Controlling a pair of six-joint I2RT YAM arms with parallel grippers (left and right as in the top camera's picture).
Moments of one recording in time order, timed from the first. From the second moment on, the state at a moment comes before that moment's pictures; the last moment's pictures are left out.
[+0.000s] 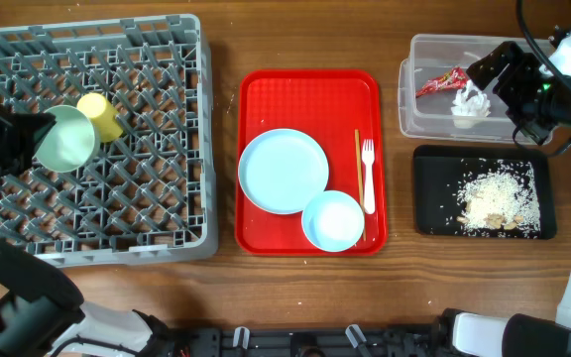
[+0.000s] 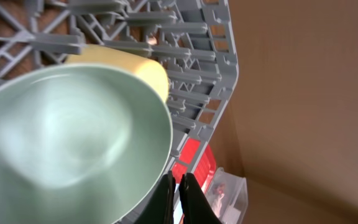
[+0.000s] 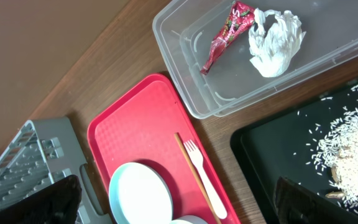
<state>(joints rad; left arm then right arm) 0.77 1.76 1.47 -0.93 0.89 -0.40 -0.22 1.49 1.69 -1.19 -0.31 0.49</state>
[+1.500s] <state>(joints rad) 0.25 1.65 1.46 -1.00 -0.27 -0.38 -0.22 1.49 1.69 -1.19 -0.31 0.49</state>
